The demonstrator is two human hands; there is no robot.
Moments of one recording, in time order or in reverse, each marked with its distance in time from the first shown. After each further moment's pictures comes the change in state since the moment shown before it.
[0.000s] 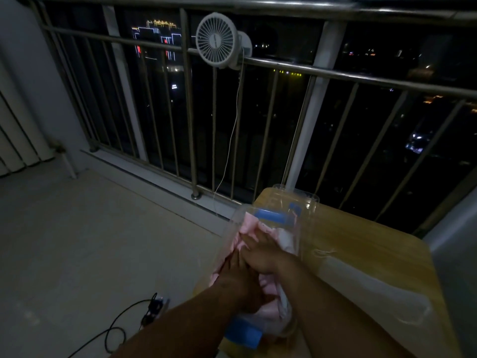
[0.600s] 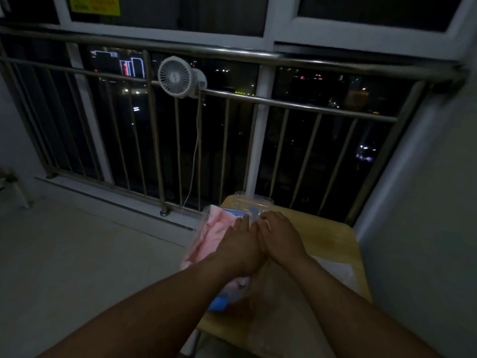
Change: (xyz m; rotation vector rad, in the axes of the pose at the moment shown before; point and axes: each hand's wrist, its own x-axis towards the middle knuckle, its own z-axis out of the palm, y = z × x) left_hand -0.041 0.083 -0.076 -0.001 0.324 0.289; right_hand -0.157 0.032 -0.066 0.170 0.802 -0.039
